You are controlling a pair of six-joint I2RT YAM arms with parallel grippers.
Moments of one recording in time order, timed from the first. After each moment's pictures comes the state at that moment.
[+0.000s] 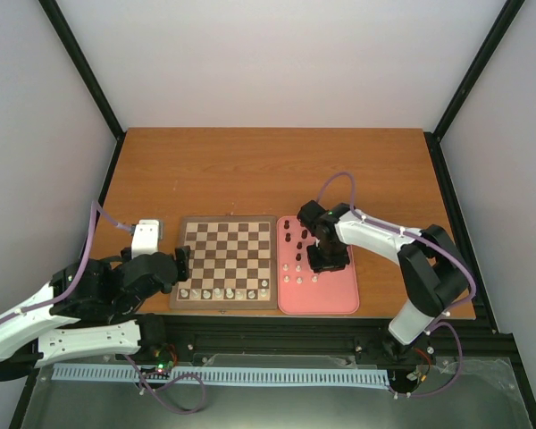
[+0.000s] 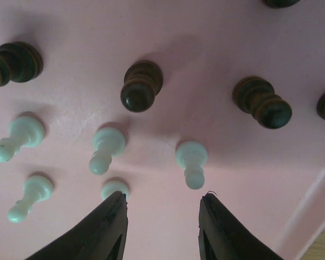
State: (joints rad) left arm -1.23 0.67 1.08 -1.38 -0.77 -1.01; right arm 0.66 1.64 1.03 -0.97 -0.04 0.51
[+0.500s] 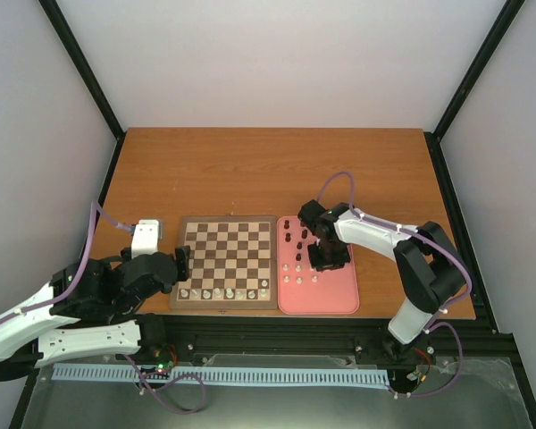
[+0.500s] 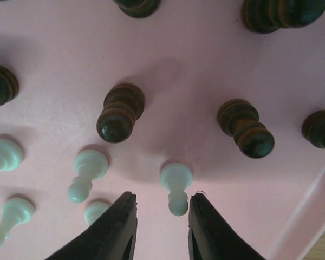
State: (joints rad) left arm -1.23 0.67 1.08 -1.38 -0.77 -1.02; right arm 0.64 1.67 1.03 -0.94 -0.01 0.49
